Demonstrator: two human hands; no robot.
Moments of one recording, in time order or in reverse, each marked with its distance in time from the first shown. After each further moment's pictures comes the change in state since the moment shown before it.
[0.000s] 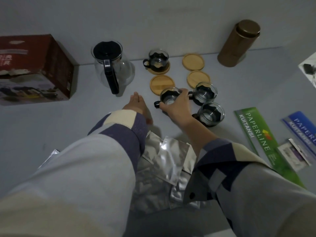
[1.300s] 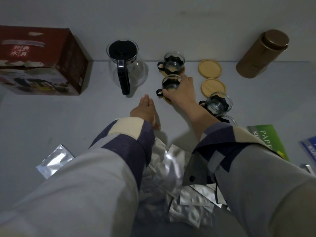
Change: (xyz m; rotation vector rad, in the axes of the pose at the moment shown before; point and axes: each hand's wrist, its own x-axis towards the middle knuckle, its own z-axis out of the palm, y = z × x) left_hand -0.005 0.000 -0.002 -0.038 0.004 0.001; right_hand 0.058 -0.045 0.011 -0.266 -0.073 -0.221
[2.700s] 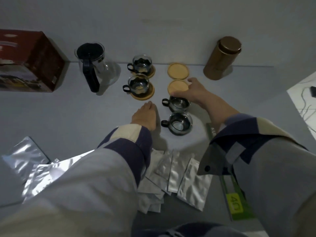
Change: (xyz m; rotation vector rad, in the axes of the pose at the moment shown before) left_hand -0.012 0.116 0.036 -0.105 0.229 0.087; right_hand 0.000 0.095 -0.141 0.069 -0.279 0.147
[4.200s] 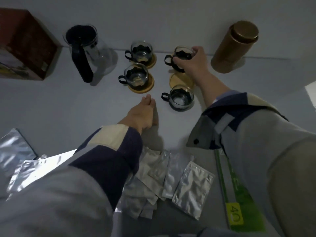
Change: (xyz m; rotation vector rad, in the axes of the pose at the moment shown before) left_hand 0.014 0.000 0.009 0.007 -0.111 0.009; right_hand 0.079 -0.009 0.002 0.272 0.269 -0.203
